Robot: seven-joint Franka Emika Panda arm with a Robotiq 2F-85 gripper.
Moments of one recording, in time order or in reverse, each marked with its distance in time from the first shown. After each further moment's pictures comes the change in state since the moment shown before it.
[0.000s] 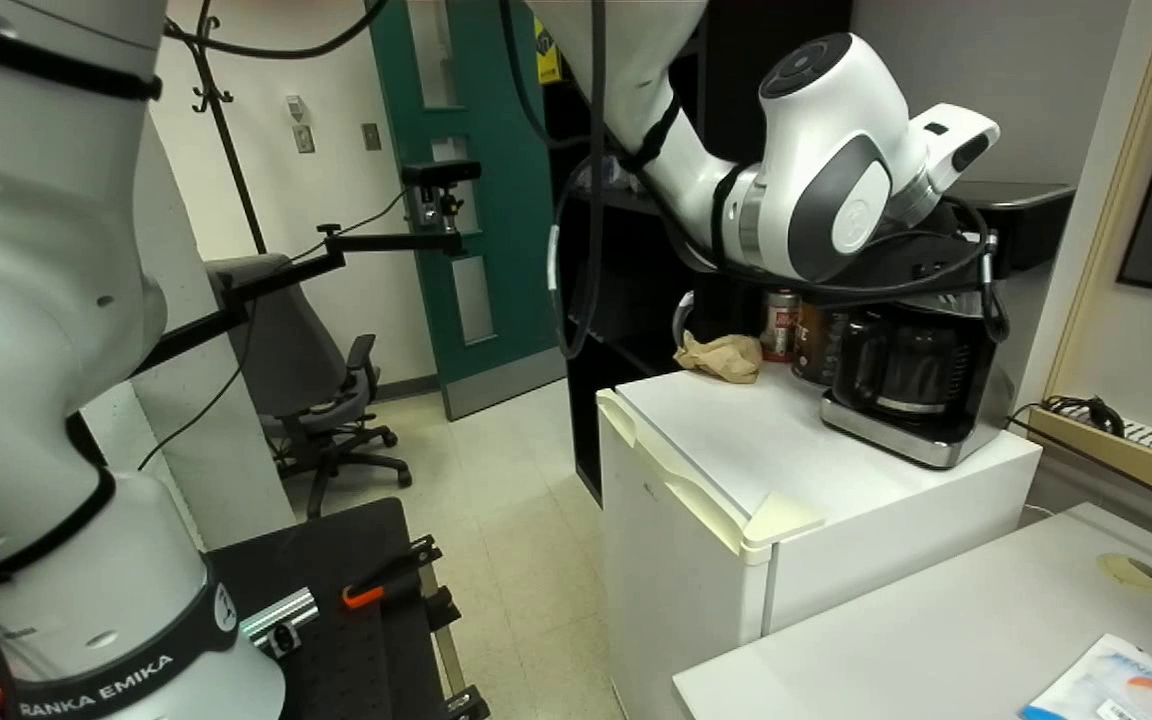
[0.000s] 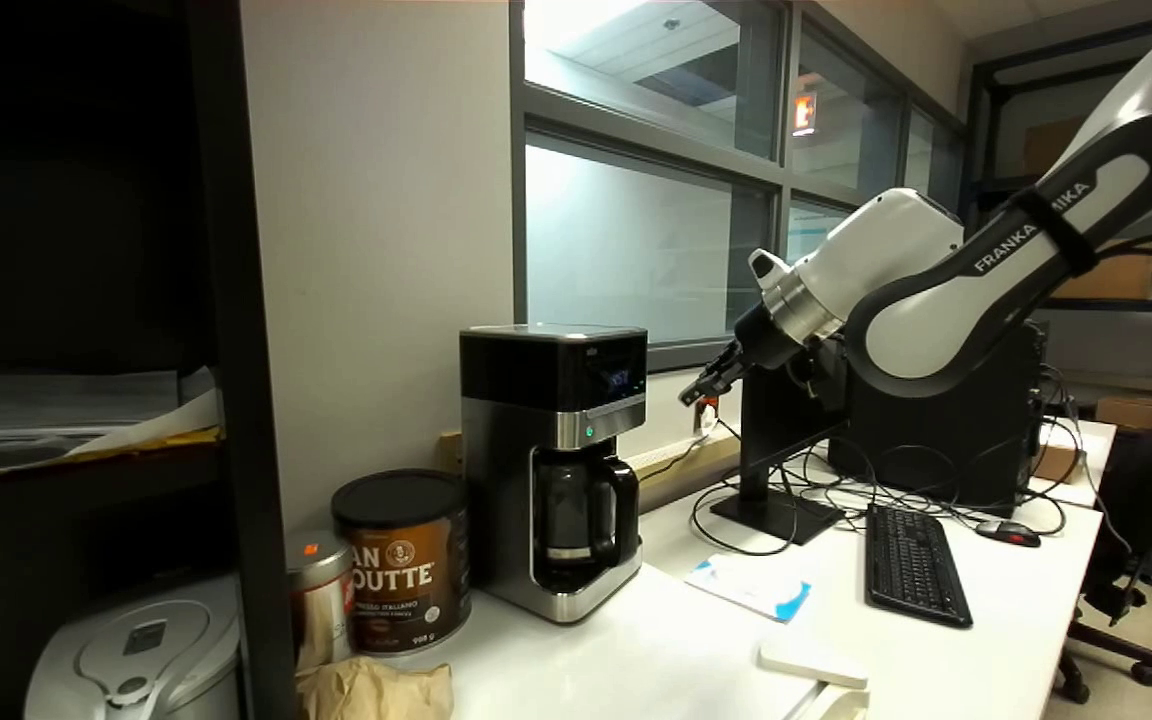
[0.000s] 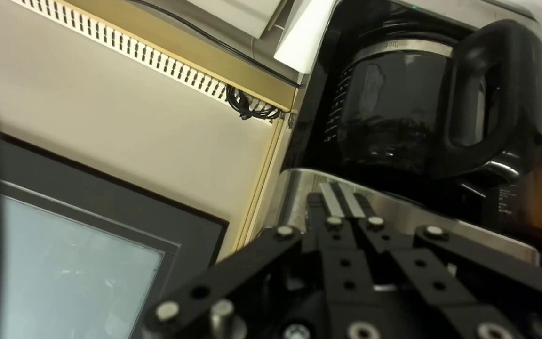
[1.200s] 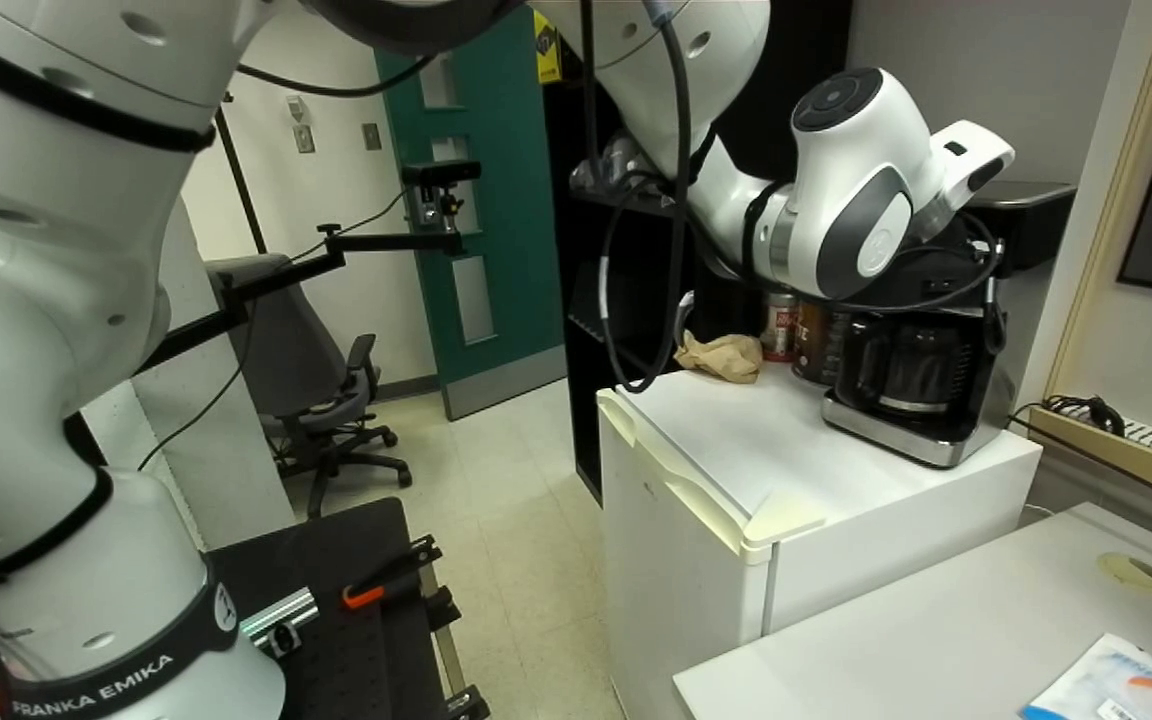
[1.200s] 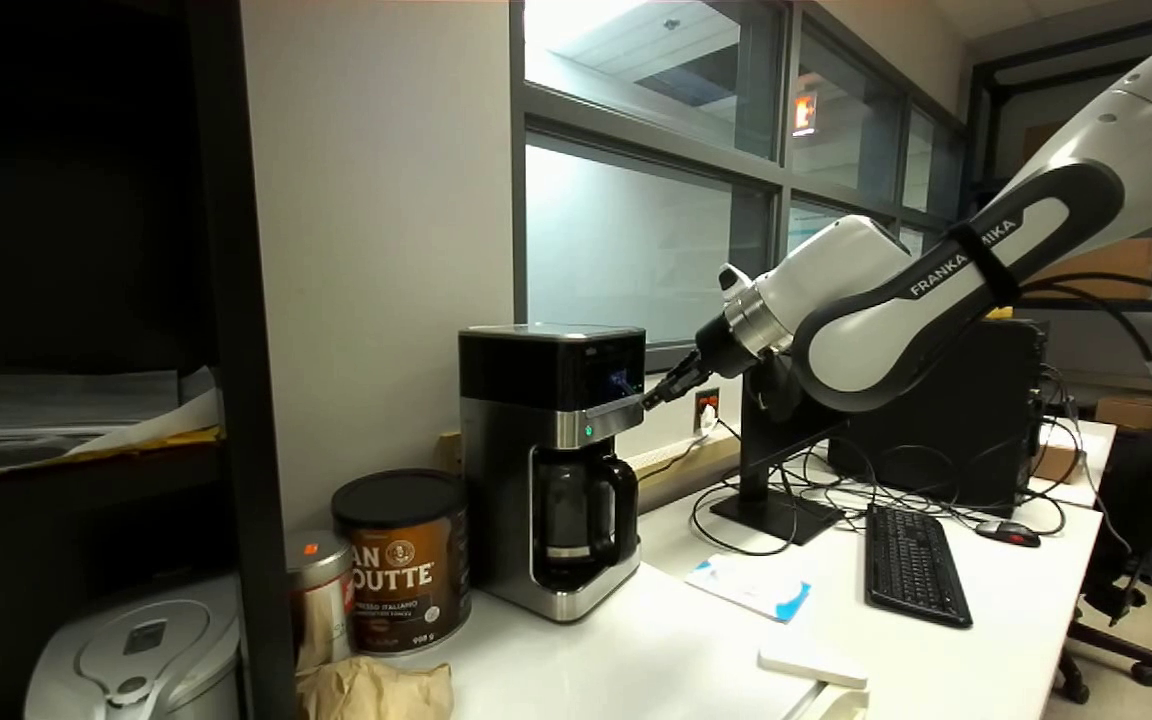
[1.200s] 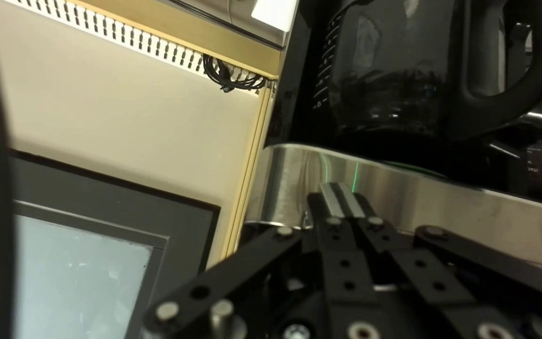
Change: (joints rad) arm -0.026 0.170 0.085 0.199 0.000 0.000 0.031
